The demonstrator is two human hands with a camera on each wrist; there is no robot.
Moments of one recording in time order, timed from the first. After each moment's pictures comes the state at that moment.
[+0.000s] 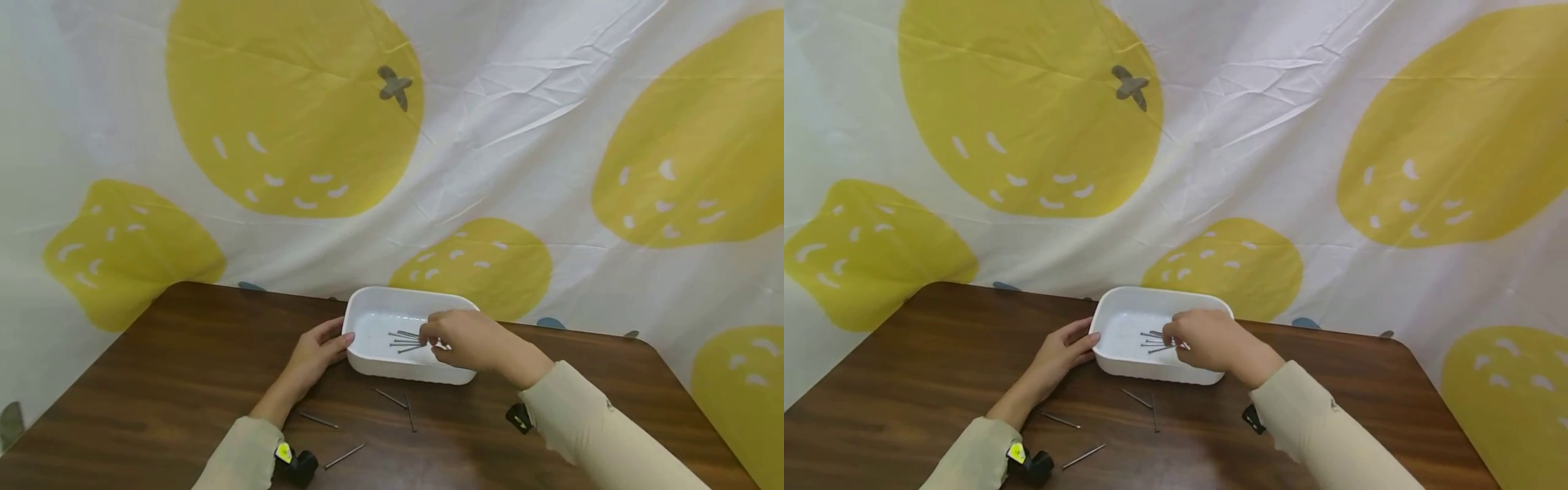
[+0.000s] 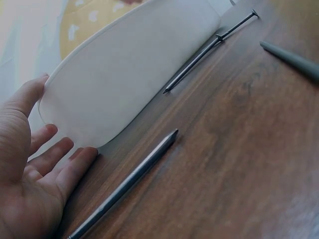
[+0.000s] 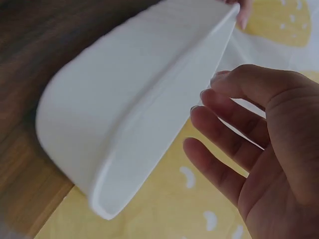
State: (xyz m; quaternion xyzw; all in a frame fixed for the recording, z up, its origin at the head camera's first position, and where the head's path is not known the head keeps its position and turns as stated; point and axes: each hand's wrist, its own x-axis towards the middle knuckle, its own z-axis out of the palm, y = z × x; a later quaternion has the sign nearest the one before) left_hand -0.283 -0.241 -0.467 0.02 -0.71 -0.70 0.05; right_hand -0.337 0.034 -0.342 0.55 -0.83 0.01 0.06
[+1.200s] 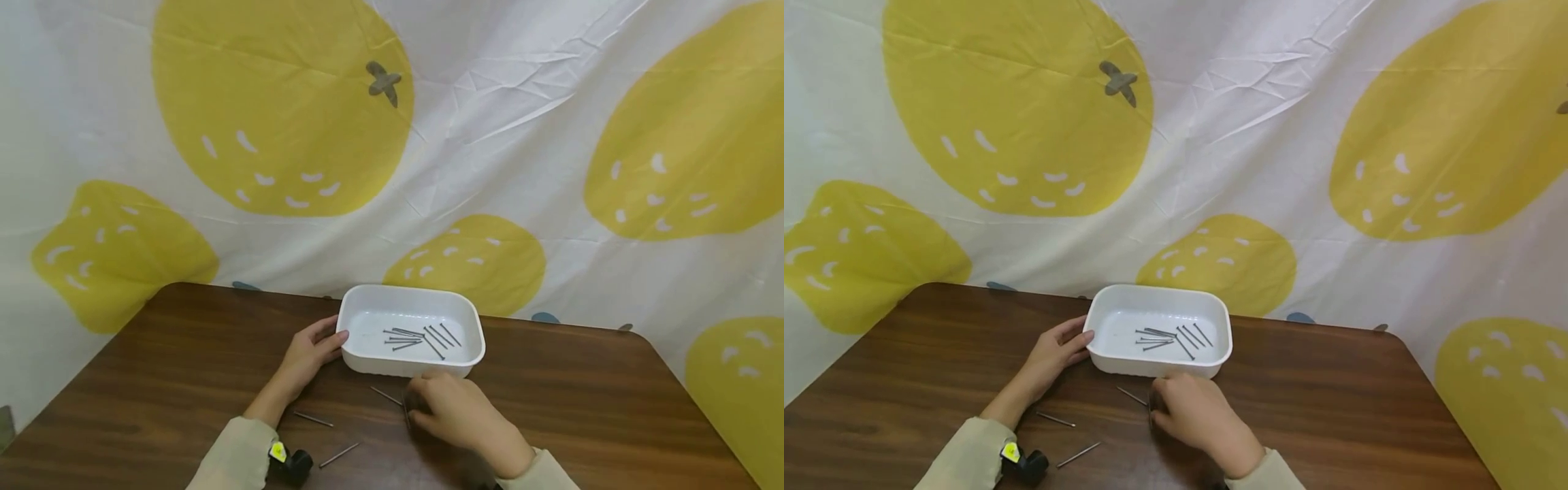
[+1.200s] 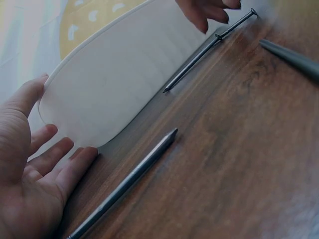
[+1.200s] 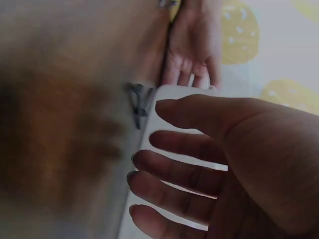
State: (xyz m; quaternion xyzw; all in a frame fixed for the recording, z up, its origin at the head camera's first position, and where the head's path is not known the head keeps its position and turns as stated) left_hand -0.280 -0.242 -0.465 0.02 -0.72 -0.69 0.04; right_hand -0.263 0.037 -0.411 0.43 -0.90 0.08 0.07
